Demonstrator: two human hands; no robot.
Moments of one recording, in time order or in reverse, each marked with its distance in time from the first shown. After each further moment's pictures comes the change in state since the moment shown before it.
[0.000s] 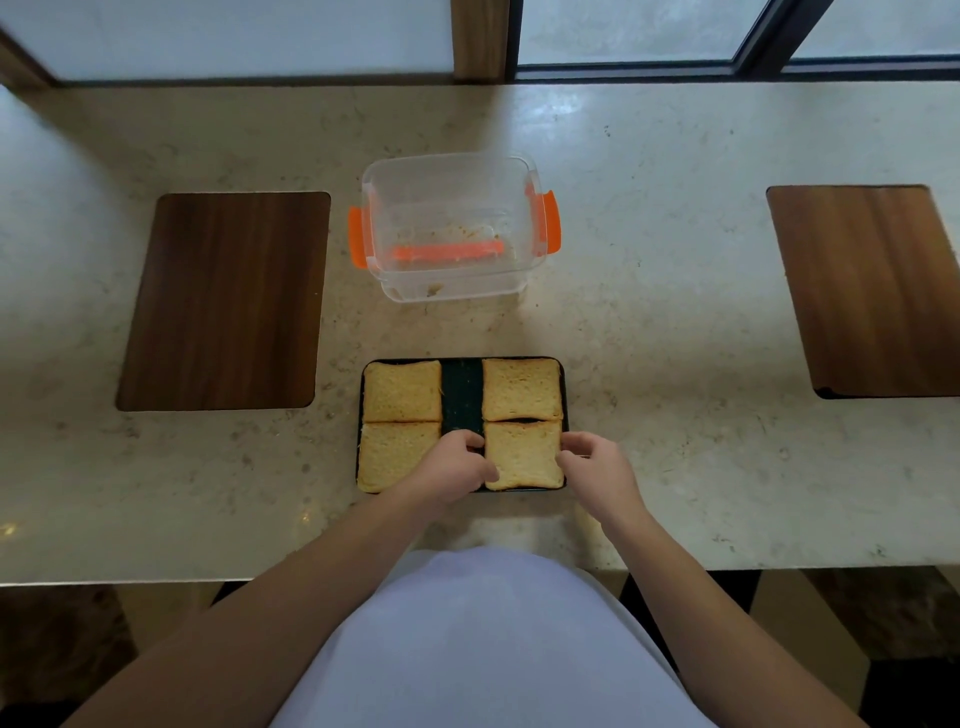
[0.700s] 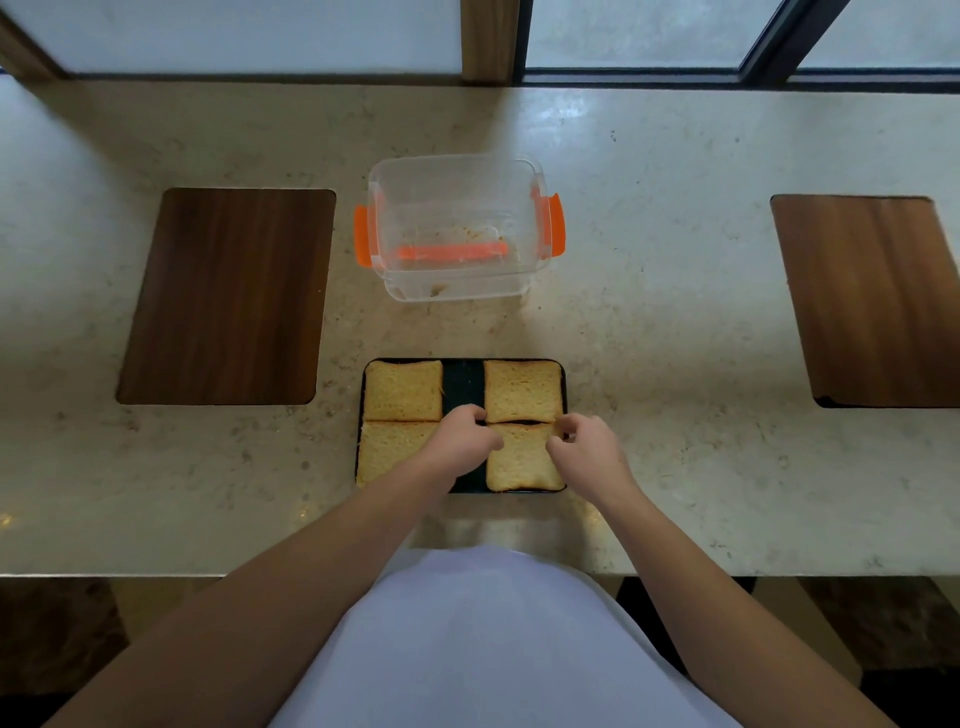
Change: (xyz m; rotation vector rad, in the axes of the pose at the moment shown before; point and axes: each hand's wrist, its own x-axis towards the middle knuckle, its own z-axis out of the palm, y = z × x) left_hand 0.014 0.027 -0.002 -0.013 0.075 0.022; right_hand 0.016 -0.022 0.001 -0.344 -0.023 -0.125
